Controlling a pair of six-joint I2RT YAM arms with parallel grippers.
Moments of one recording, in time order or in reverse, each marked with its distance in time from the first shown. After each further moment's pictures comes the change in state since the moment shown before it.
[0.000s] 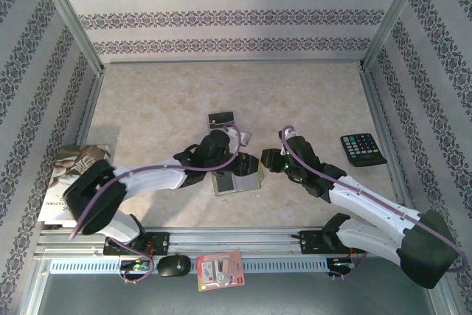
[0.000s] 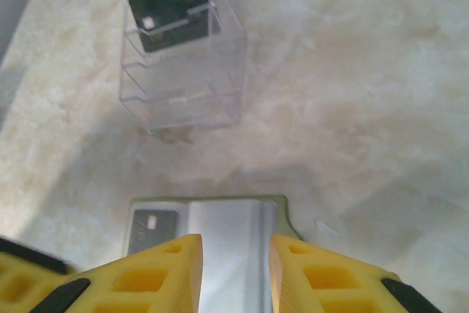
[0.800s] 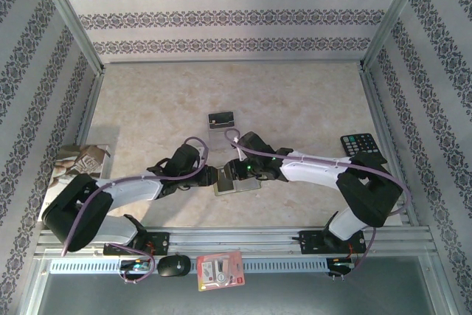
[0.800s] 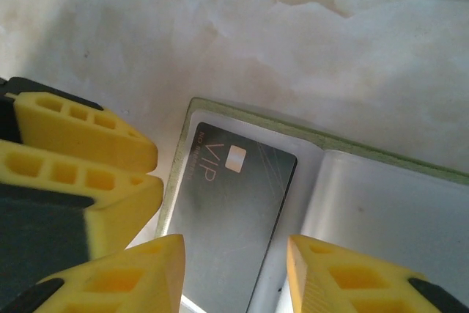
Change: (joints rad) left arm 0.202 -0.103 -0.321 -0.159 -0.150 0.045; right arm 0.179 0.558 0.280 -0.013 -0.190 -0.106
